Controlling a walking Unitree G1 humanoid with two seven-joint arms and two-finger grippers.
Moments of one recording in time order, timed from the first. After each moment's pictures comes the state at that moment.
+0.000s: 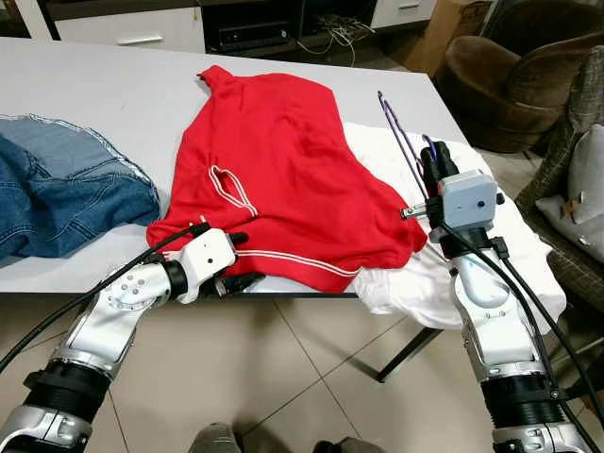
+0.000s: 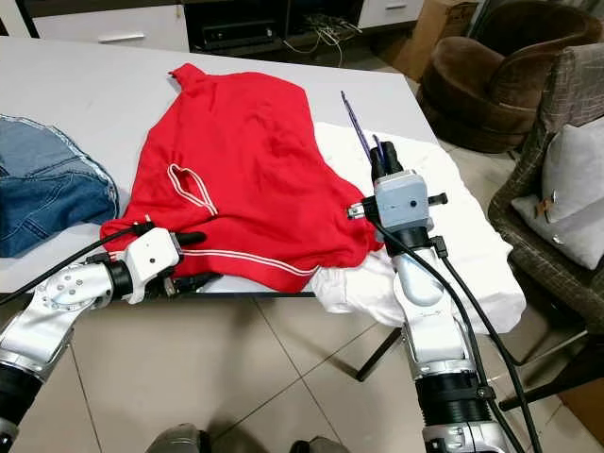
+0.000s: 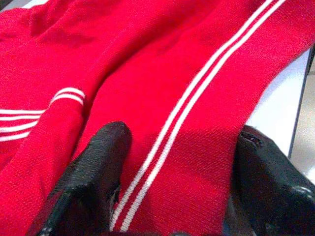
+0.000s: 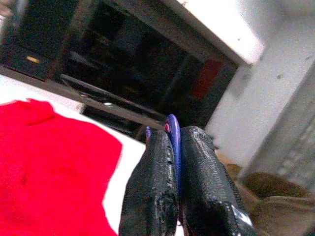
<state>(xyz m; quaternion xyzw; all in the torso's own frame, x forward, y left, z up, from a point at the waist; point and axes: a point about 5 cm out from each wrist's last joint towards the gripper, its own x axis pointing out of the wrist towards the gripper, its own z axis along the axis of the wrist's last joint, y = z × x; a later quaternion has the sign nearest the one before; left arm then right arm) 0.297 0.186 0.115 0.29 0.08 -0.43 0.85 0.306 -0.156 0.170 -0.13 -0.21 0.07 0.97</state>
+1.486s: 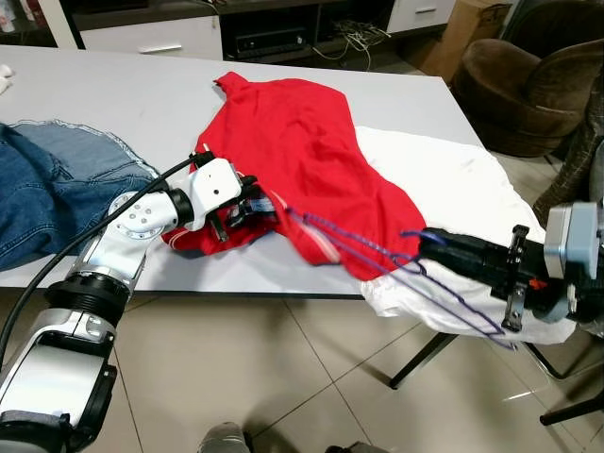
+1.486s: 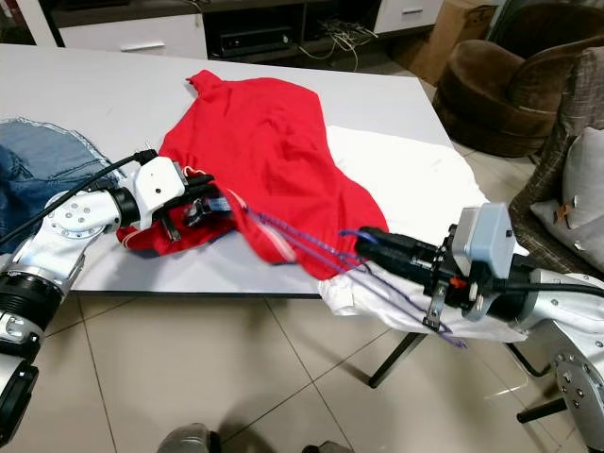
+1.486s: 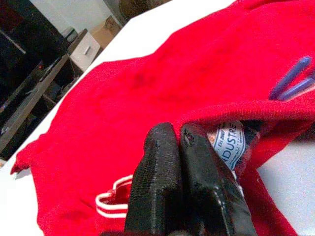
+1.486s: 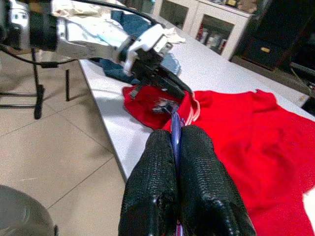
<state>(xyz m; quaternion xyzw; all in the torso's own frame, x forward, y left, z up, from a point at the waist) 0.361 0.184 0.174 0.36 -0.02 -0.38 0.85 0.218 -0.206 0.216 -0.12 -0.04 0.52 0.85</state>
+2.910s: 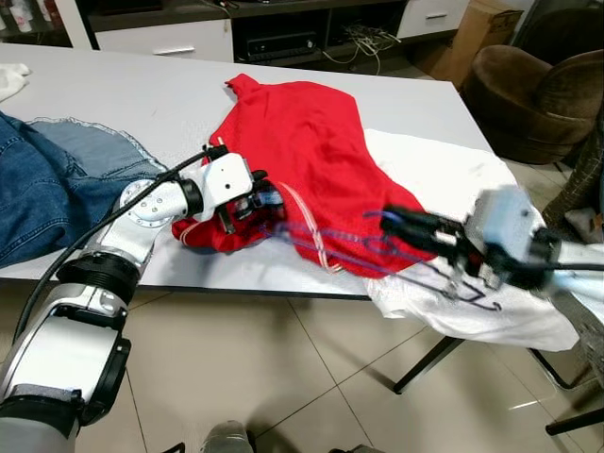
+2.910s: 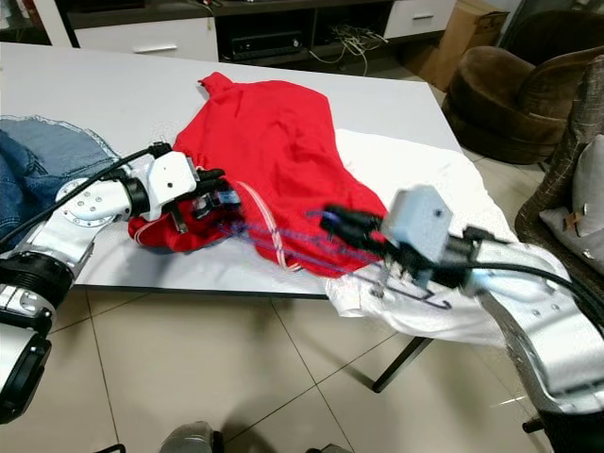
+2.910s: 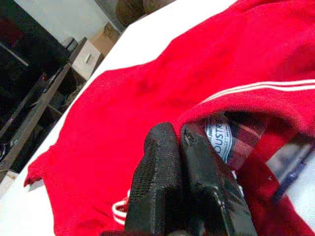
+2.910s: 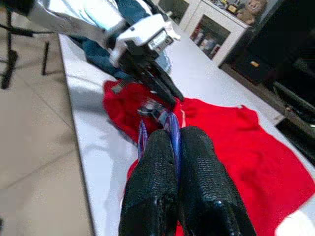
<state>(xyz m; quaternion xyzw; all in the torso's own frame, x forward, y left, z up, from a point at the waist) 0.371 0.172 0.182 0.39 -0.04 -0.40 0.83 0.249 -0.169 0.221 -0.22 -0.07 0.48 0.85</state>
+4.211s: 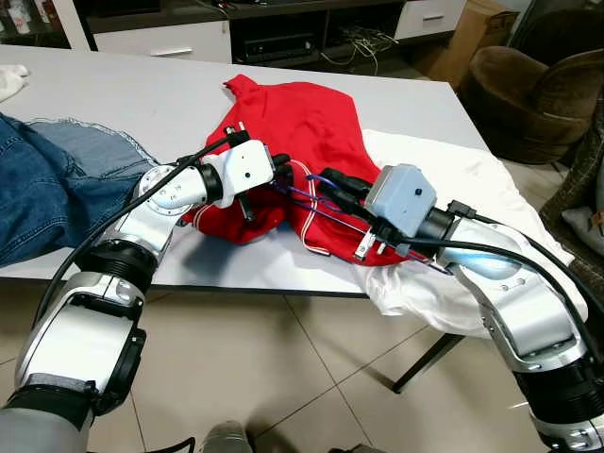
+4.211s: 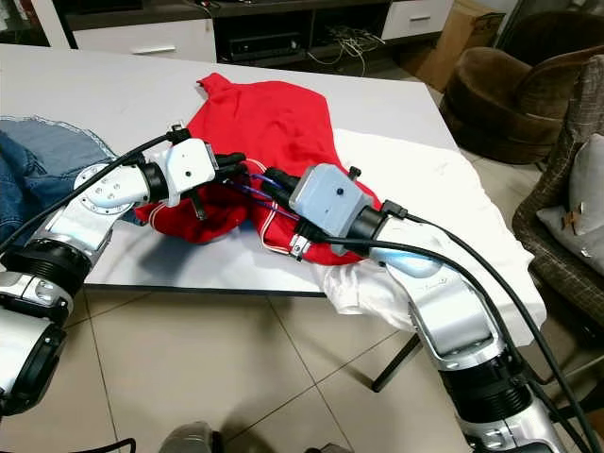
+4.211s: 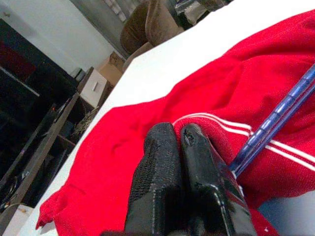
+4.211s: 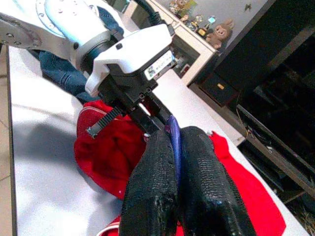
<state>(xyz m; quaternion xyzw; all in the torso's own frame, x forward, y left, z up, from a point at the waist) 0.376 0.145 0.201 0.40 -0.09 -0.42 0.81 0.280 -0.098 0.219 -0.24 -0.14 0.43 0.86</state>
